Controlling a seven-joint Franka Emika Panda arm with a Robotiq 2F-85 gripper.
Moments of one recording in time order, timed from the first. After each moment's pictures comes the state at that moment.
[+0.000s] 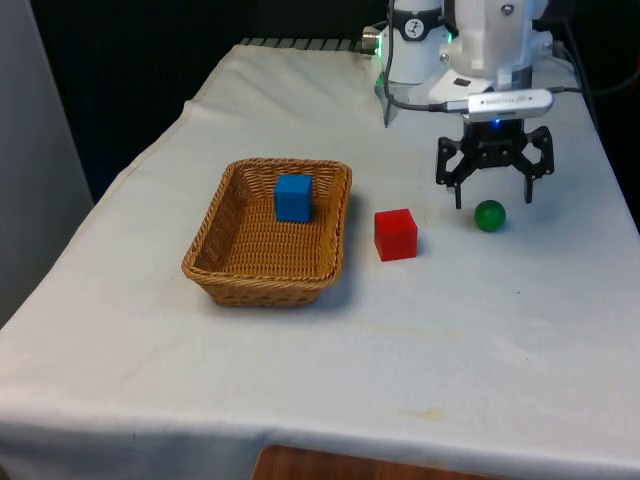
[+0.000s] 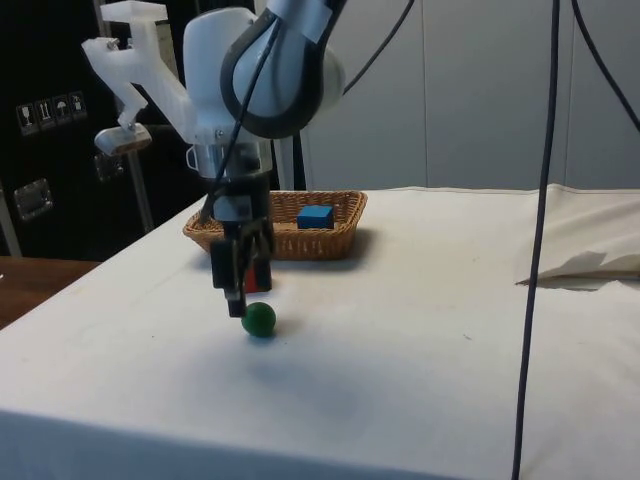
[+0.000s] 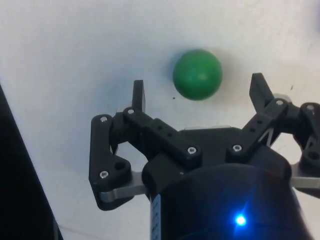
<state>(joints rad) 0.15 0.46 0.06 -2.11 0.14 2.59 -0.01</state>
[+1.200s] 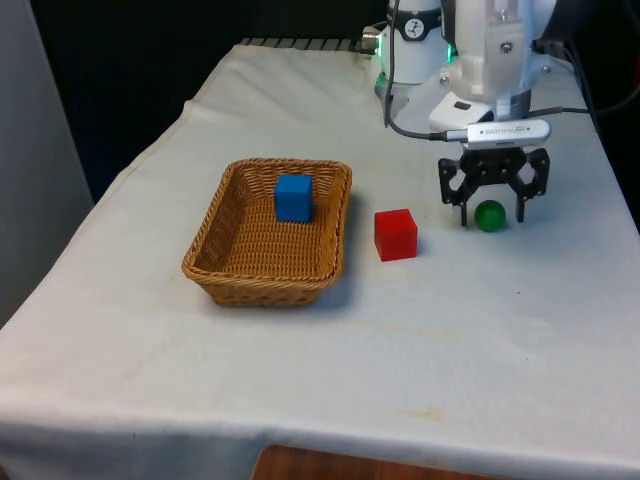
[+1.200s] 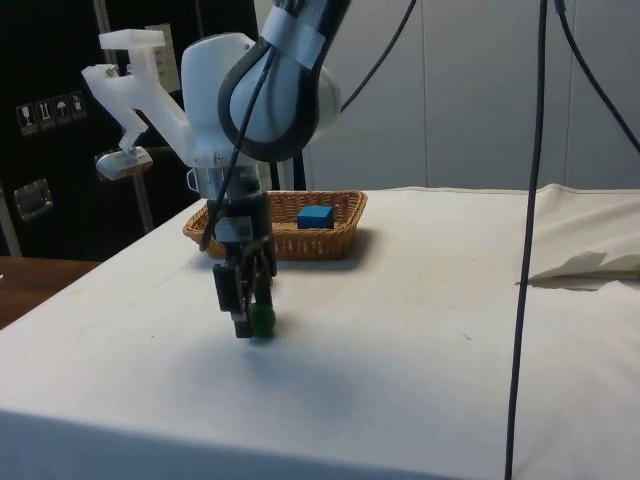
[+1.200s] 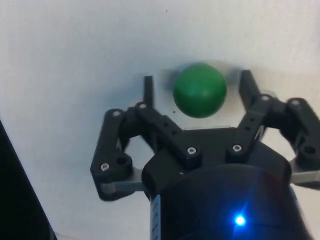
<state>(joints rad) 0.15 0.53 0.06 -2.08 0.13 2.60 -0.01</state>
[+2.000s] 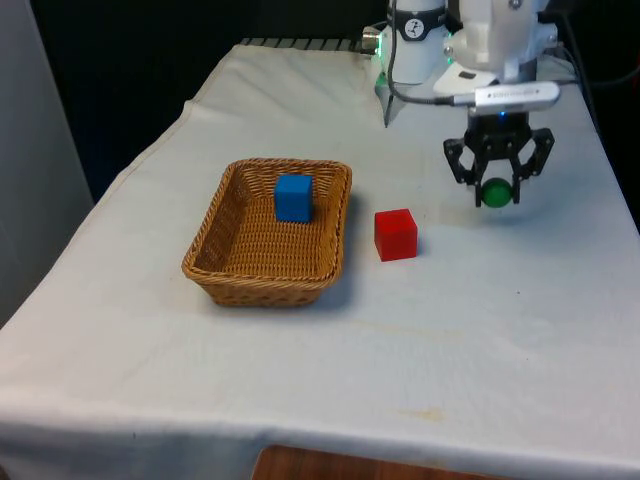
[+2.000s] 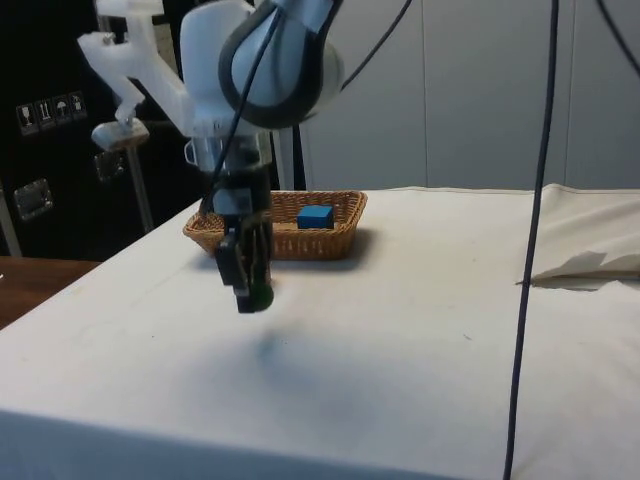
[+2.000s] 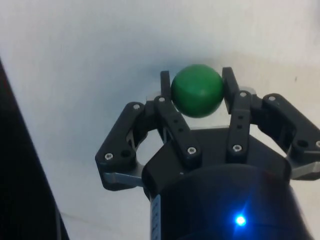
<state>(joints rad) 0.15 0.44 0.06 -2.12 0.13 2.56 -0.01</state>
